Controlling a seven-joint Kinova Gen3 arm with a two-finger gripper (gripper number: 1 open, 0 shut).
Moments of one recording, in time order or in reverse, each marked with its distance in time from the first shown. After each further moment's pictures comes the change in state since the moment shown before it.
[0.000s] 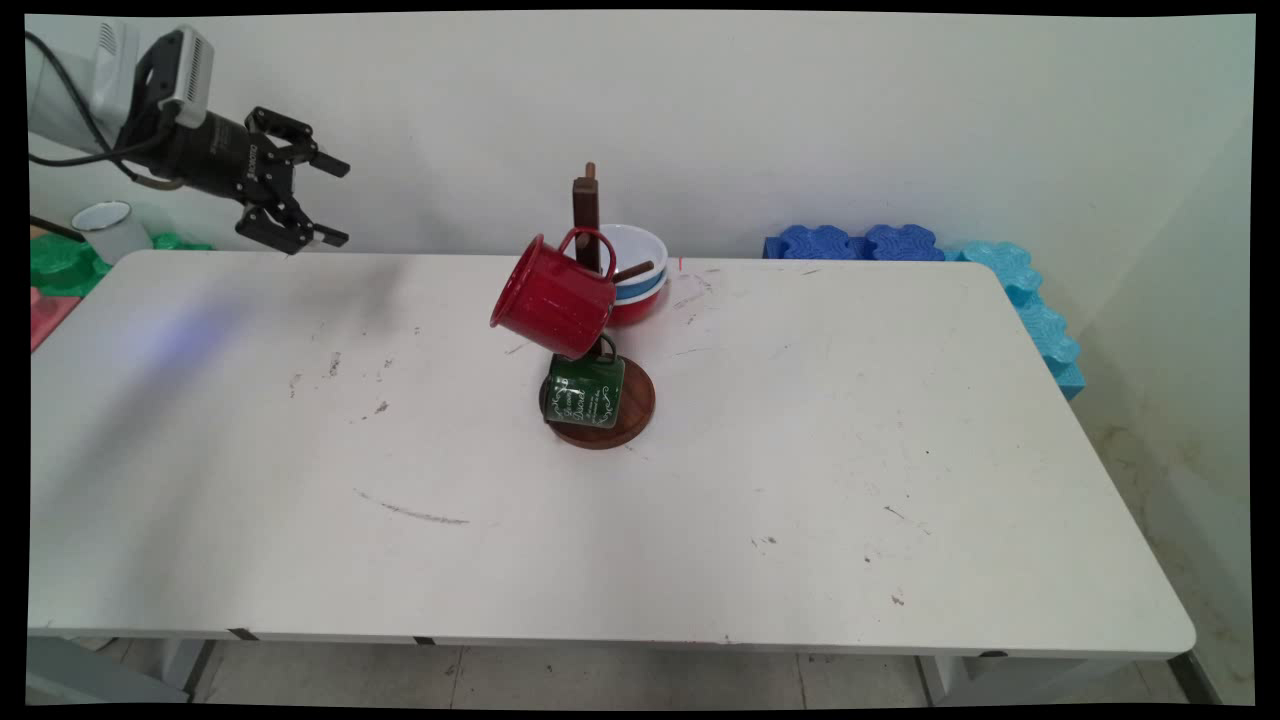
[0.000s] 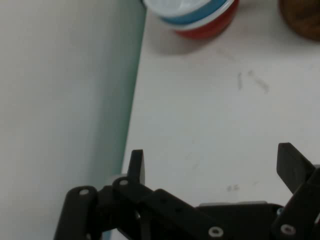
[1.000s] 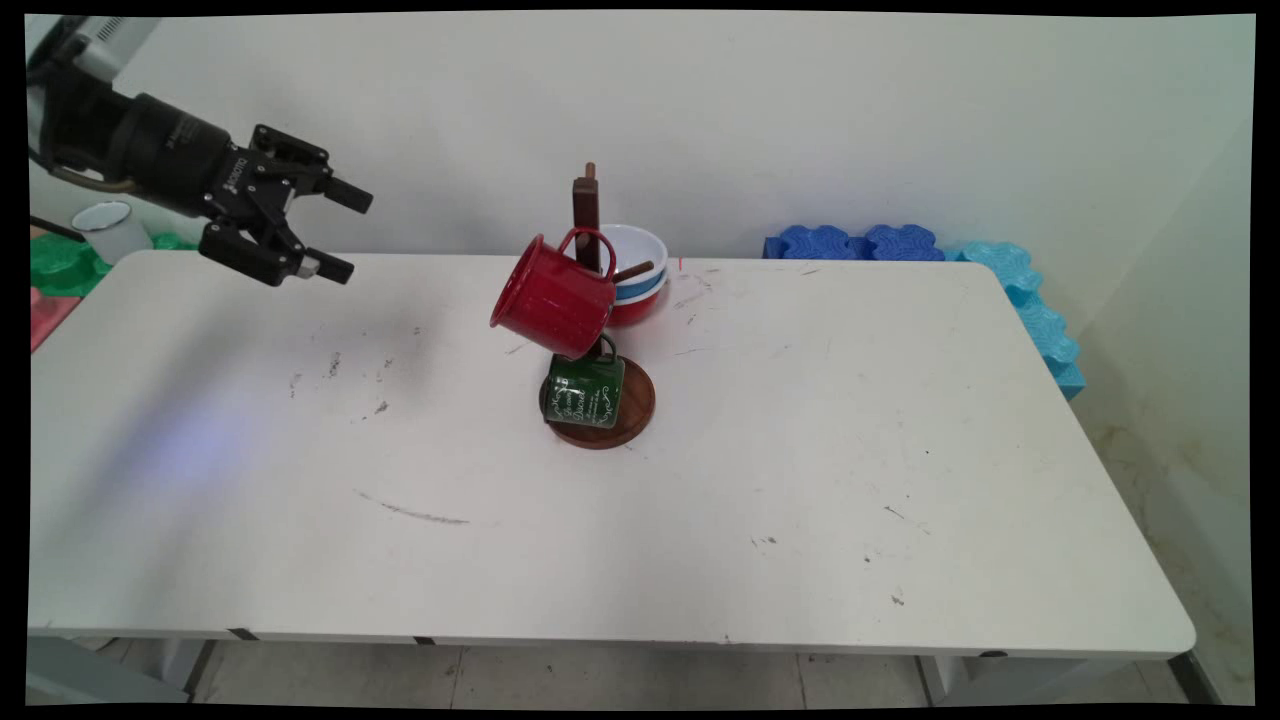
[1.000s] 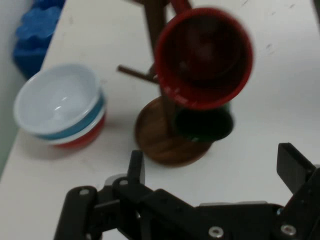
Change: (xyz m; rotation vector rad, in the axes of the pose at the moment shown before) arm 0.070 0.057 -0.036 -0.248 0.205 -0.191
